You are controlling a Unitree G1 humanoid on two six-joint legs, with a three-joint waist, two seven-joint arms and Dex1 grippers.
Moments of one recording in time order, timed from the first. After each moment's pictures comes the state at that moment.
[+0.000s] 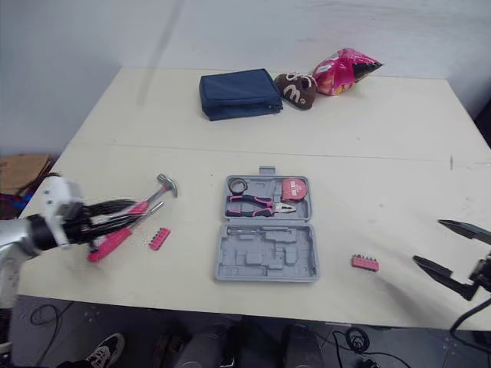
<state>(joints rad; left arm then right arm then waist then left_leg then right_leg) -0.09 0.89 0.52 0.13 -0.40 0.27 -1.04 0.16 -0.94 -0.66 0.48 0.56 -0.41 1.44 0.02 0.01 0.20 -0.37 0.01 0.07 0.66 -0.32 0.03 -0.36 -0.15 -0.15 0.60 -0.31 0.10</state>
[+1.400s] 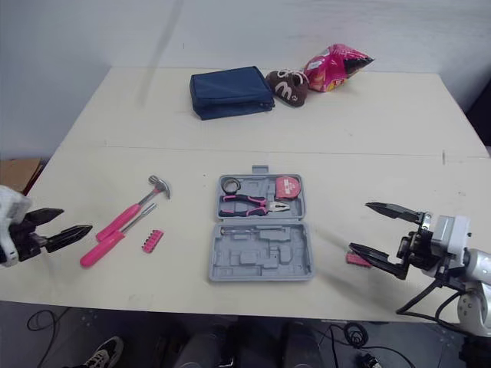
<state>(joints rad) -0.03 1.00 0.49 0.02 -0.45 0.65 -0.82 -0.03 -0.73 -0.39 0.07 0.66 -0.19 1.40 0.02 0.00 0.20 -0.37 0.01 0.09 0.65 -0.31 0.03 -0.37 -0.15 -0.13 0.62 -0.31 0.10</state>
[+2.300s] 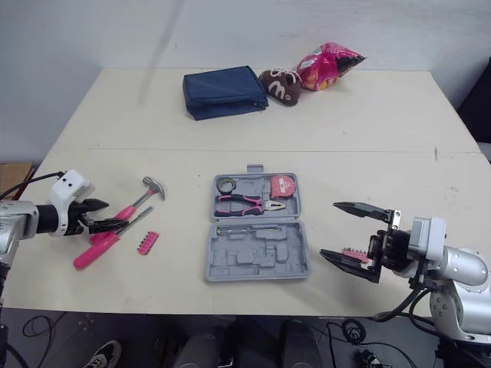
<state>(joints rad) -0.49 1.00 0.03 0.41 -0.19 0.58 -0.99 -0.02 -0.64 -0.30 -0.17 0.71 -0.12 1.37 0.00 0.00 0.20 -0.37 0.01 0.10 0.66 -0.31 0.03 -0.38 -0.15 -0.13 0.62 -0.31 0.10</state>
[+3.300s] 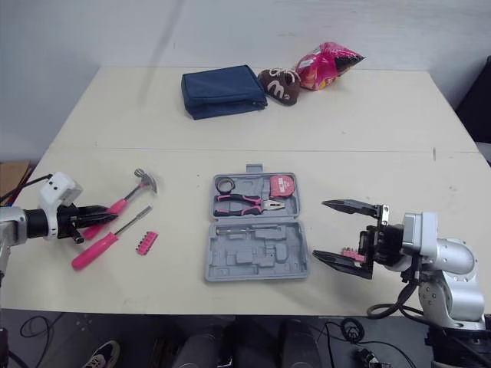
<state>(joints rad) -0.43 0.98 0.22 0.48 -0.28 0.35 -1.08 -0.09 -0.64 -0.27 -0.11 0.71 -0.14 1.43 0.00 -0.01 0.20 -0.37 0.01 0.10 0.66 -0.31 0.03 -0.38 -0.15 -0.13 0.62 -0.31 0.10</state>
